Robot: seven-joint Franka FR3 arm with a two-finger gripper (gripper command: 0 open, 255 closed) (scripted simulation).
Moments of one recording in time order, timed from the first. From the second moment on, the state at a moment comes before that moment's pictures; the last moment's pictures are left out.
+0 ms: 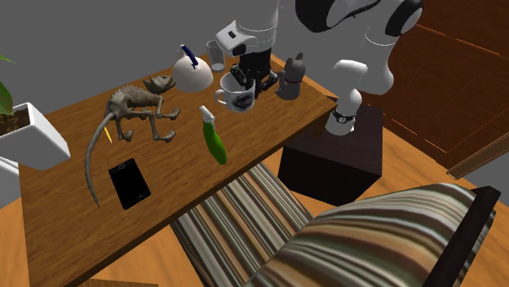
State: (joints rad) arm -0.17 0.13 -0.46 -1.35 -0.05 1.43 -0.75
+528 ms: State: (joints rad) arm -0.20 0.02 -0.49 -1.45 -0.10 1.44 -0.82
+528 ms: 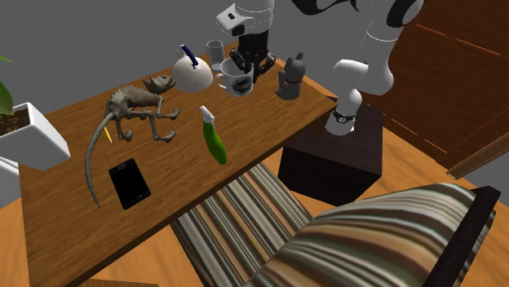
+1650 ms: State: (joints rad) arm -0.35 -0.19 -0.67 -1.64 -0.23 1.50 -1.14
